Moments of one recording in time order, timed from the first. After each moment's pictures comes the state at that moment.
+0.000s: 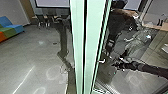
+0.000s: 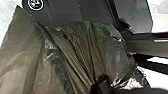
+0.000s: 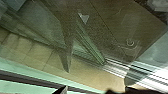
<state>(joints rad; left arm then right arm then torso) 1.45 2.97 -2.68 0.10 0.00 -0.04 -0.28 2.52 -2.04 -0.43 -0.42 1.00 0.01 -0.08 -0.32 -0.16</state>
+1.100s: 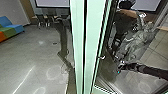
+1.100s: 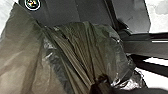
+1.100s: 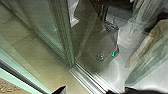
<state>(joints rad) 1.45 2.98 -2.68 0.10 0.00 -0.04 -0.31 2.52 -2.11 -0.94 -0.57 1.09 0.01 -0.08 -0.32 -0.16</state>
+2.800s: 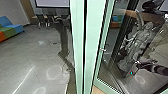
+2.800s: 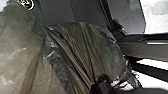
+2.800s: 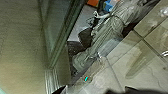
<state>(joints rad) 1.44 3.01 -2.68 0.10 0.00 -0.04 -0.29 2.27 -1.98 -1.31 -0.72 1.07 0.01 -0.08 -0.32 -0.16</state>
